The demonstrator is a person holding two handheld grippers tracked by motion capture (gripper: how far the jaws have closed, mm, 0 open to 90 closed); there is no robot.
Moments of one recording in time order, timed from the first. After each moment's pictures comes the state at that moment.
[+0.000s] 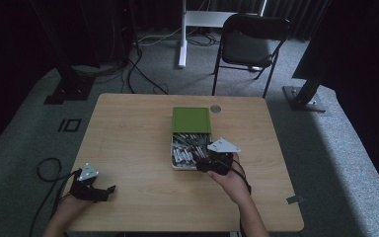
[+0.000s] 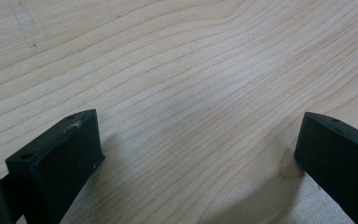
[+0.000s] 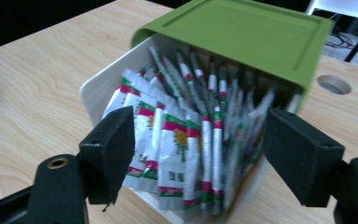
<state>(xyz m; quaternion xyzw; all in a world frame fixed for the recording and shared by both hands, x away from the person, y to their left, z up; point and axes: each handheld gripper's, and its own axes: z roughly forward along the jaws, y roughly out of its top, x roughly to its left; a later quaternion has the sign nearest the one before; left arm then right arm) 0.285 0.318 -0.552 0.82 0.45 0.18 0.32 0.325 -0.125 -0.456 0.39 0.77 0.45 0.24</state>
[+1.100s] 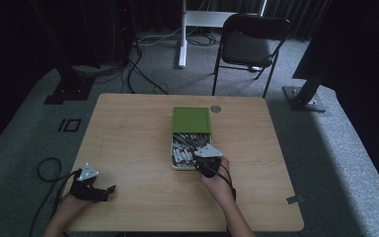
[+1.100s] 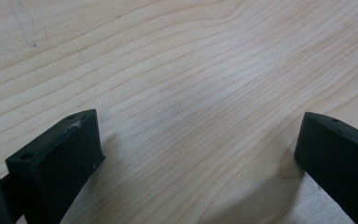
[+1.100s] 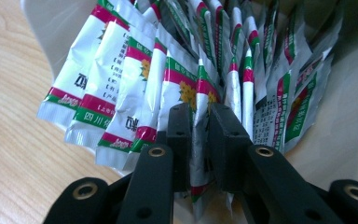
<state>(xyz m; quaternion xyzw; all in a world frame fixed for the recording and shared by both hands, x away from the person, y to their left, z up) 0.285 0.319 -0.552 0.82 0.44 0.18 0.32 0.336 -0.097 -0.500 0.40 0.80 0.37 0.26</state>
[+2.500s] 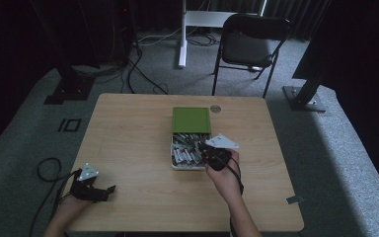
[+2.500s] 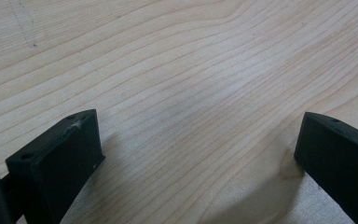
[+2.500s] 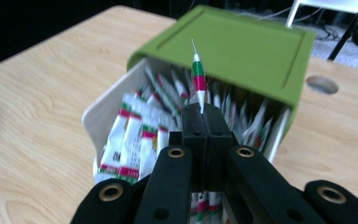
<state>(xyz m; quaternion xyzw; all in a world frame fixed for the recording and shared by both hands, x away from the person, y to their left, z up) 0.285 0.318 -0.552 0.82 0.45 0.18 0.32 0.326 -0.118 -0.436 0.42 0.75 0.45 0.24</state>
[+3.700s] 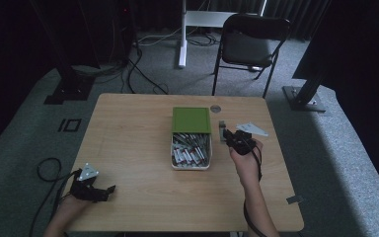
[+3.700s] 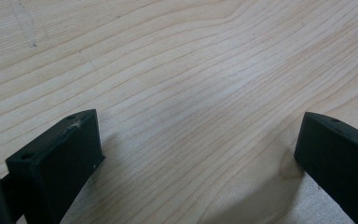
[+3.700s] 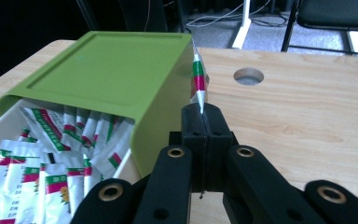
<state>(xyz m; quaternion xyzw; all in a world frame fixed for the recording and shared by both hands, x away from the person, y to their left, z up) 0.285 0.318 -0.552 0.82 0.45 0.18 0.32 0.375 -0.190 -0.450 0.52 0.68 0.47 0.24</state>
